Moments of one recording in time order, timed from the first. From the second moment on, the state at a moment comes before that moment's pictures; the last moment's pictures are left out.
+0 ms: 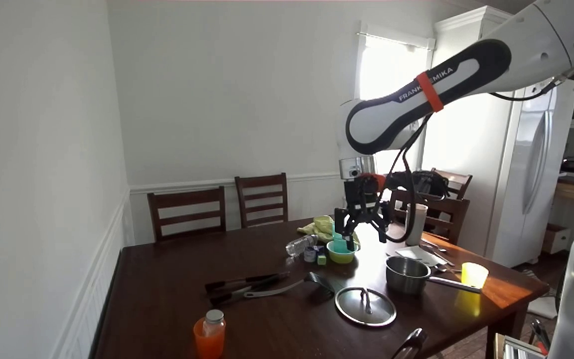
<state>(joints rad) -0.10 -0.30 0.01 -2.42 0.02 1.91 0.49</state>
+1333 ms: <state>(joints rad) -0.26 -0.18 -0.05 -2.61 -0.19 2.29 0.66</state>
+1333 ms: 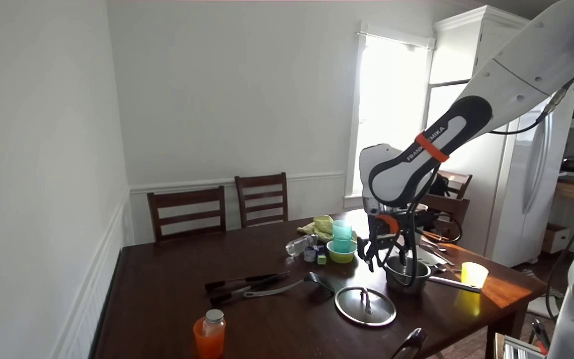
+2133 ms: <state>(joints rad) -0.27 0.04 -0.17 -2.63 -0.21 2.61 0.68</state>
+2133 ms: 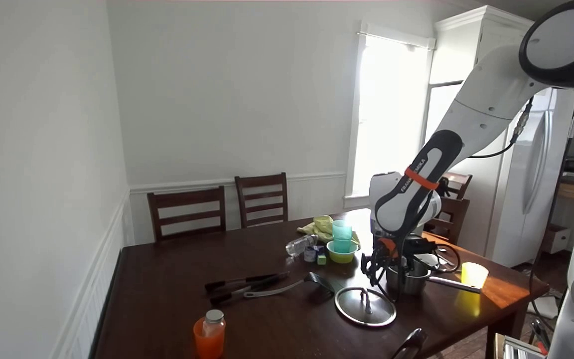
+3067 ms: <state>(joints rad) -0.22 0.24 -0.20 -2.50 -0.08 2.67 0.65</state>
